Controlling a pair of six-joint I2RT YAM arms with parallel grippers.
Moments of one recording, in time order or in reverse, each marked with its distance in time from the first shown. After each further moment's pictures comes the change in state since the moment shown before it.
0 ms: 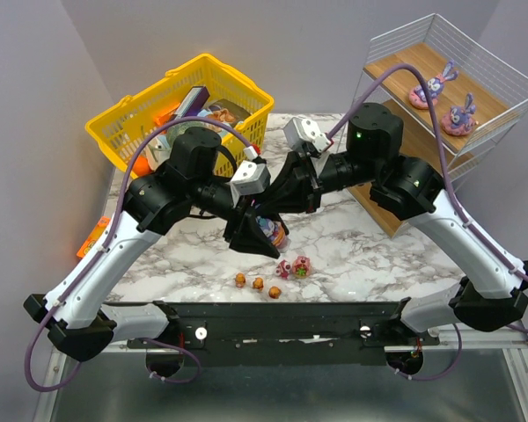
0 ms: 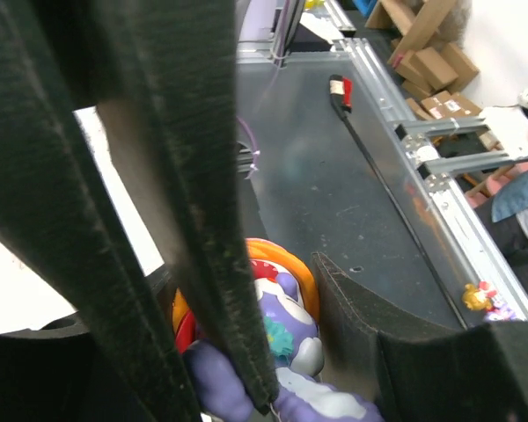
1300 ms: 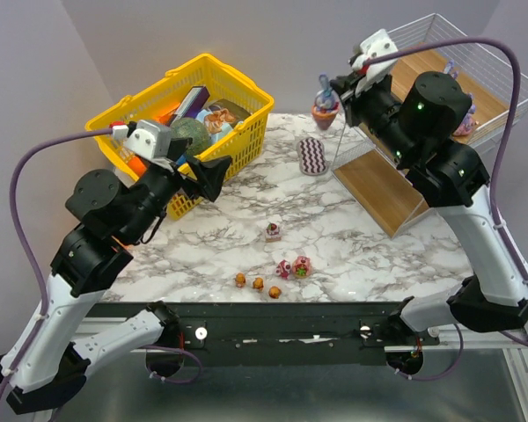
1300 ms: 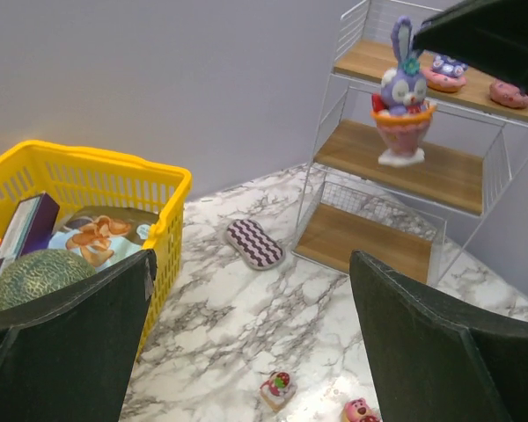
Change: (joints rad) left arm 0.024 -0.357 -0.134 0.368 -1.300 -0.271; right arm -0.114 -0.025 0.180 0.009 1.072 -0.208
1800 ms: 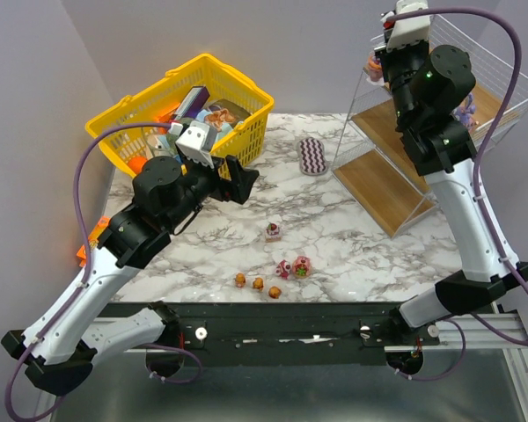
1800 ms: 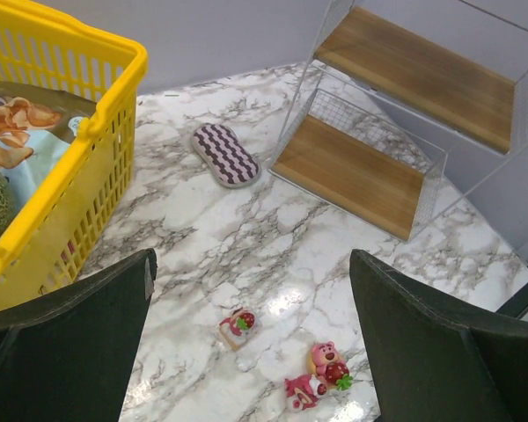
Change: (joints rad) left arm 0.000 0.097 -0.171 0.025 0.013 -0.175; right arm -0.305 0.124 0.011 0.288 0.240 -0.159
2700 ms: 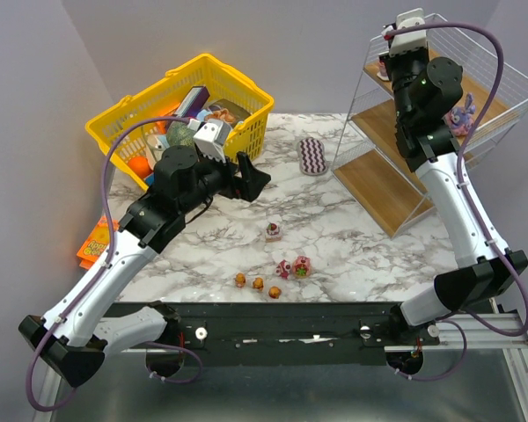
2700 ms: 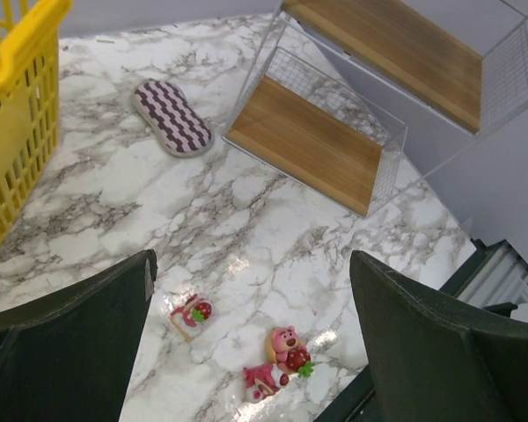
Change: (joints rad) left arm 0.090 0.096 -0.055 0.076 0.214 -0.111; right arm -0.172 0.014 -0.249 0.353 -0.116 -0.060
